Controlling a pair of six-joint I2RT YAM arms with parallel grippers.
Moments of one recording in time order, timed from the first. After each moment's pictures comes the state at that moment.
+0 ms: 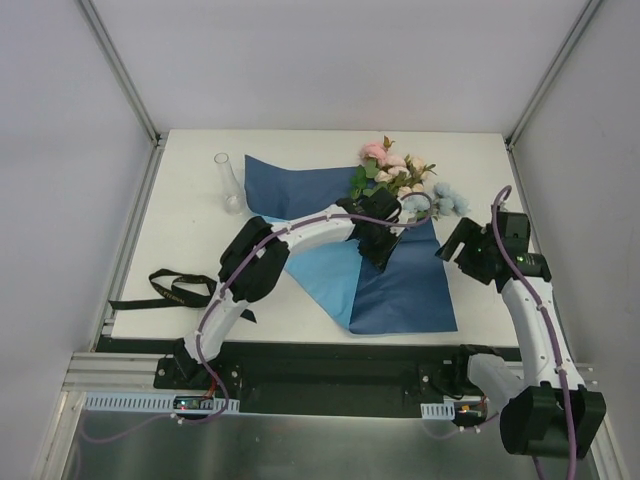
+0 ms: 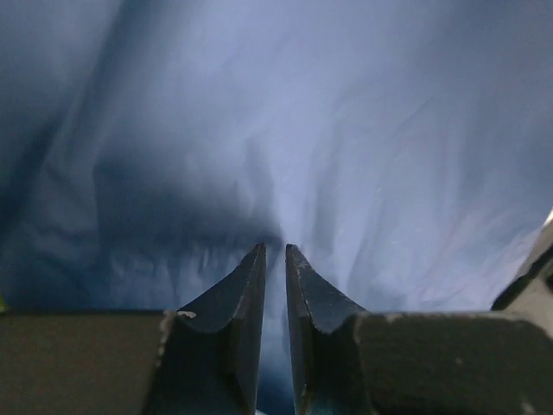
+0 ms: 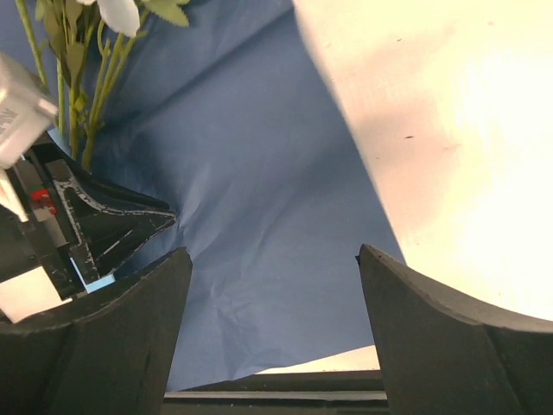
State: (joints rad) left arm -0.90 2.25 1.81 -0.67 0.32 -0.18; right arm -0.02 0.97 0.80 -0.75 -0.14 0.46
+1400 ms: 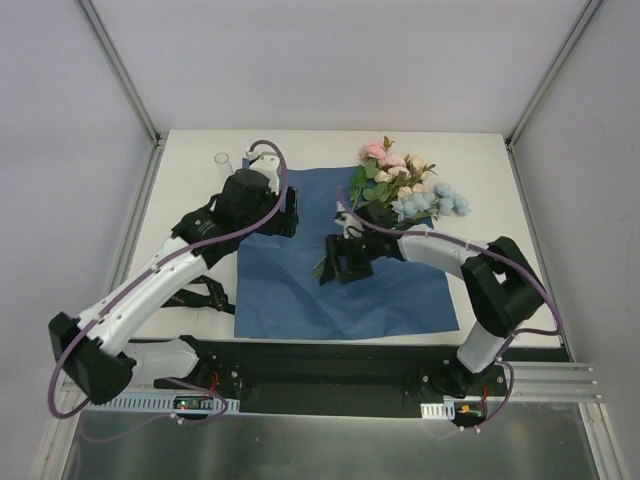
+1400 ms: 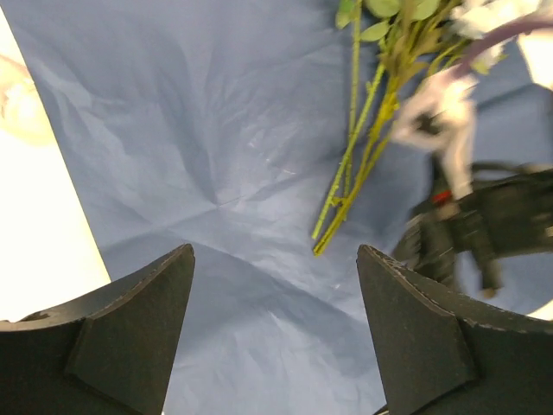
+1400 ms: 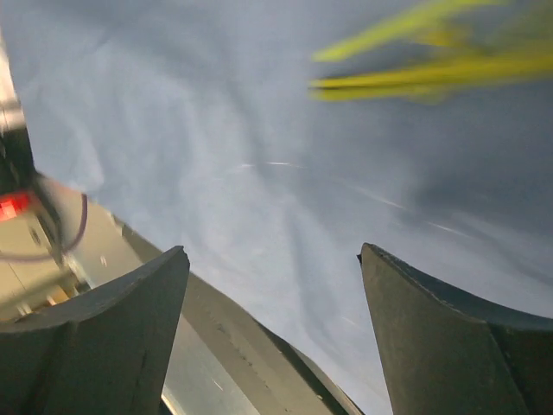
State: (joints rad) left arm -0.68 1.14 1.17 -0.60 -0.20 -0.32; right arm 0.73 1.72 1.06 -0.36 -0.62 0.42
